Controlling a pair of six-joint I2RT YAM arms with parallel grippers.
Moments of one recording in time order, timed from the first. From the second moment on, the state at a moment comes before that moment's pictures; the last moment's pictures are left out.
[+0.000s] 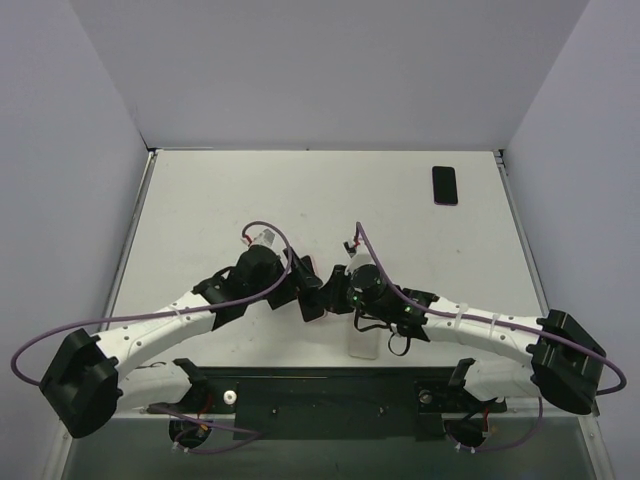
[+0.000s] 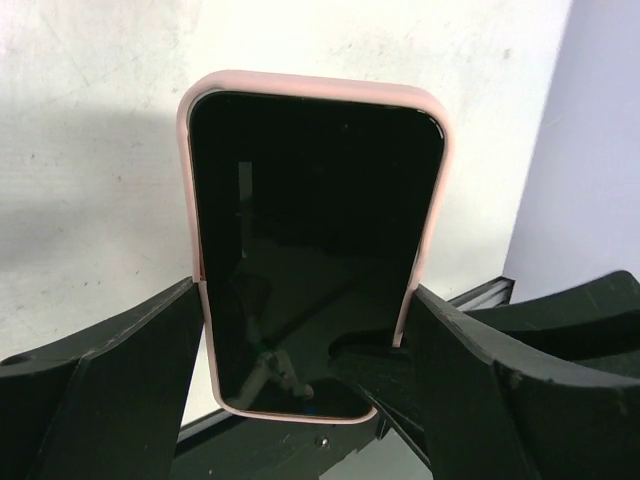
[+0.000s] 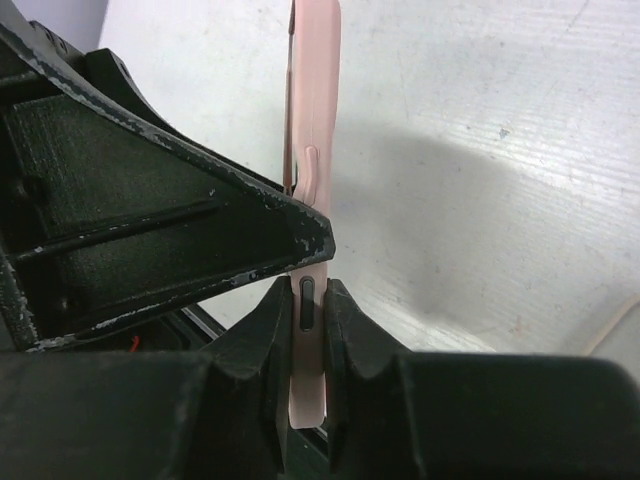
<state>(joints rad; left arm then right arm) -0.78 1.17 0.68 -0.19 0.02 -1.16 1.00 1.24 0.61 0.10 0.13 0.79</state>
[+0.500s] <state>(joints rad) -0.41 0.75 0.45 0.13 0.22 -1.13 0.89 1.18 0.48 0.32 -0.01 0.87</state>
